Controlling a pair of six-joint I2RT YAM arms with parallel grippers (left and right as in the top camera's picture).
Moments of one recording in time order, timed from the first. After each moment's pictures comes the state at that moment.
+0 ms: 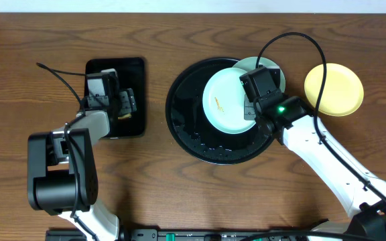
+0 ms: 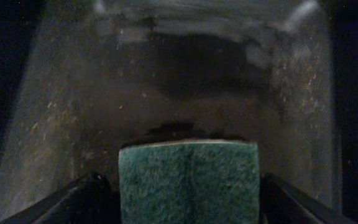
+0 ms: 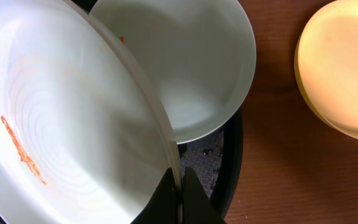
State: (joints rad) left arm 0.09 1.85 0.88 0.05 0.01 -0.11; right arm 0.49 1.55 1.16 -0.68 0.37 0.46
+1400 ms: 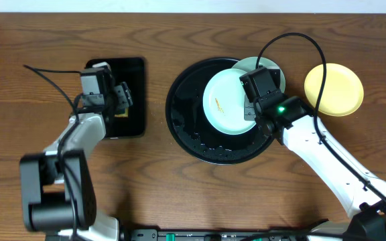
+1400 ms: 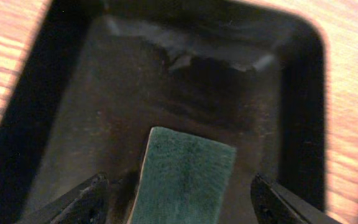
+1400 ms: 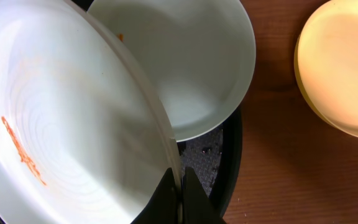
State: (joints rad) left arm 0.09 1.72 0.89 -0.01 0.01 -0.20; right arm 0.49 1.55 1.16 -0.69 0.37 0.46
